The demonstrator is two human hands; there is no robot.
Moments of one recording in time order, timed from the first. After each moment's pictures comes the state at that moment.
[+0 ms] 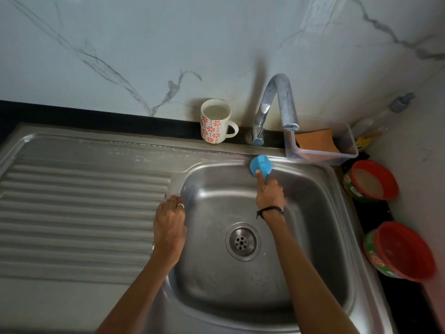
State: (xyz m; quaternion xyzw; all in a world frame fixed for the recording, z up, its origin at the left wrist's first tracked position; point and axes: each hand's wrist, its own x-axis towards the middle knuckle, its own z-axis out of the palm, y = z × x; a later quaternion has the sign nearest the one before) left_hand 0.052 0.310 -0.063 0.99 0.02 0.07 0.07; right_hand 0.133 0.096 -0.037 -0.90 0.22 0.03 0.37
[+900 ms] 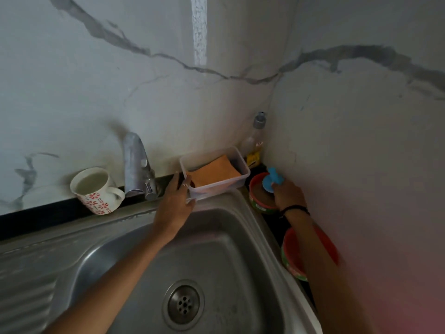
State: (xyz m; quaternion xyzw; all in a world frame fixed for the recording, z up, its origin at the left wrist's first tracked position) left_hand 0.220 0.099 -0.008 0.93 -0.22 0.04 0.27; right_hand 0.142 -0.153 0.039 -0.88 0.37 0.03 0.29
